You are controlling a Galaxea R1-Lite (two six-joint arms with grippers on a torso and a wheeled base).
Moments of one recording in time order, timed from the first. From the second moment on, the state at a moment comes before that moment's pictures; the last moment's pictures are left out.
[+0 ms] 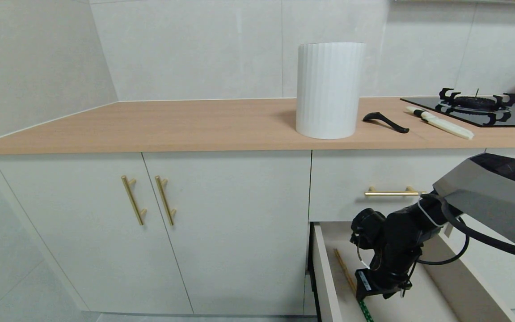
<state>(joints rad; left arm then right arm) 0.01 0.00 0.00 0.00 -0.03 0.01 0.40 2.30 -1.18 0.33 0.01 0.25</state>
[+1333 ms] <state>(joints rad) 0.01 0.00 0.00 0.00 -0.03 0.01 0.18 1.50 -1.05 0.36 0.03 0.13</state>
